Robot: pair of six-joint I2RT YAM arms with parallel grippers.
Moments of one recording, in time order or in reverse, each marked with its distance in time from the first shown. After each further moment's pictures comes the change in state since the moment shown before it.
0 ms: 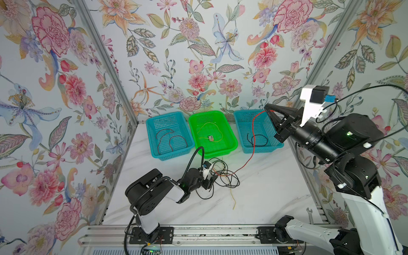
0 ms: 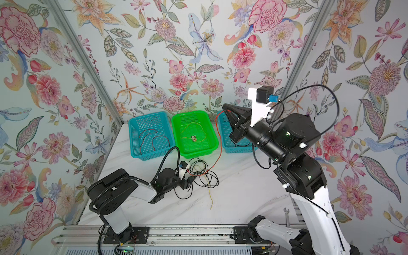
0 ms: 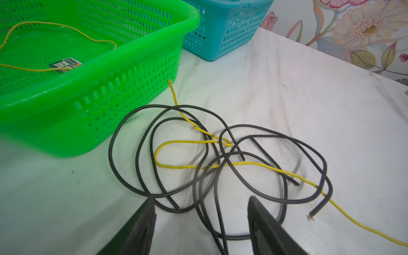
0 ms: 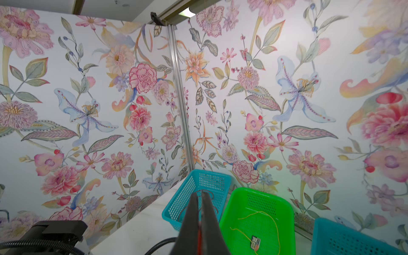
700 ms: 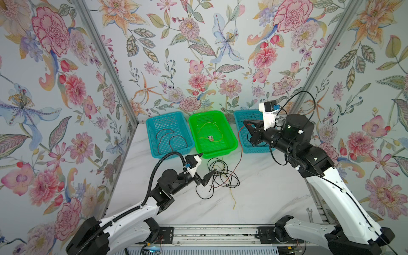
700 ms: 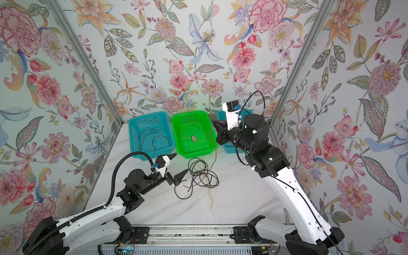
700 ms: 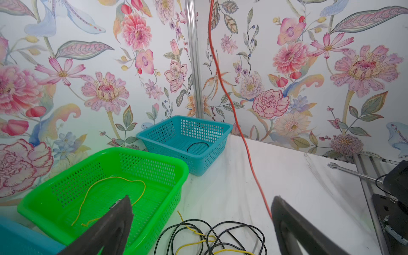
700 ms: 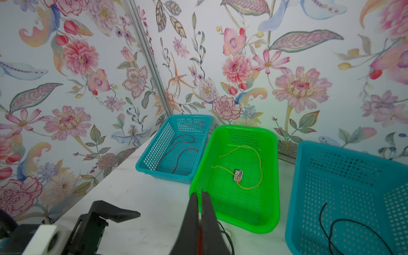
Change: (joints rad) left arm -0.003 -0.788 0.001 -0.309 0.056 0.164; right arm -0.059 0.083 -0.332 0.023 0.014 0.017
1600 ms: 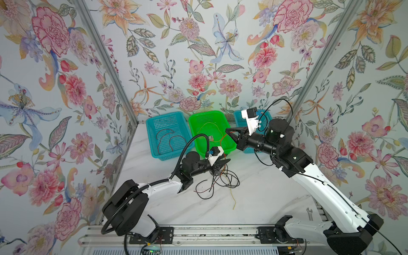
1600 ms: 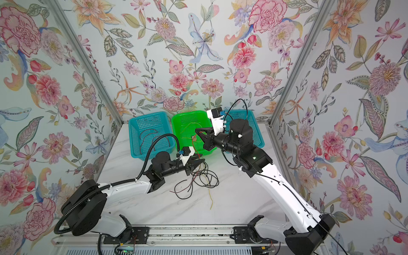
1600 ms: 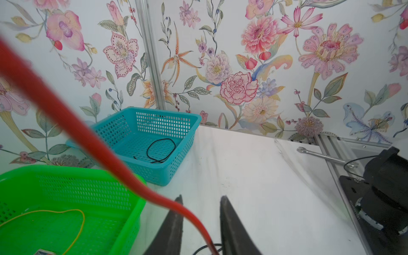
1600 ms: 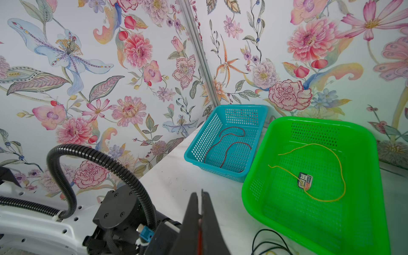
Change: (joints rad) left arm -0.003 0.513 0.292 0.096 0.256 -0.024; right arm 0.077 0.041 -0.116 0.210 -0.197 0.128
